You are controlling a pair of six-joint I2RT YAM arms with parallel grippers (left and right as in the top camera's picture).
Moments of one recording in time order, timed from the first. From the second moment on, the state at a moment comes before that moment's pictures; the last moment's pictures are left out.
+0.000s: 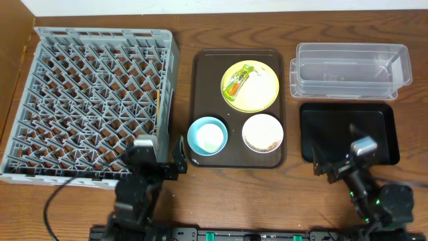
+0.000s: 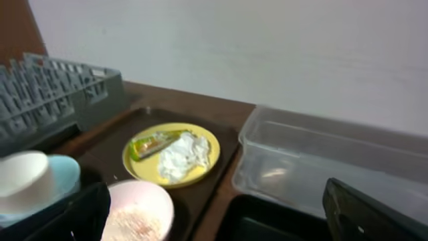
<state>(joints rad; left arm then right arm) -0.21 0.27 0.40 -0.45 -0.09 -0.20 0.15 0.26 0.24 -0.07 -0.26 0.01</state>
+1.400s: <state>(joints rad) -0.05 0.95 1.20 -1.28 0.03 -0.46 0.55 1.66 1.29 -0.84 -0.21 0.29</state>
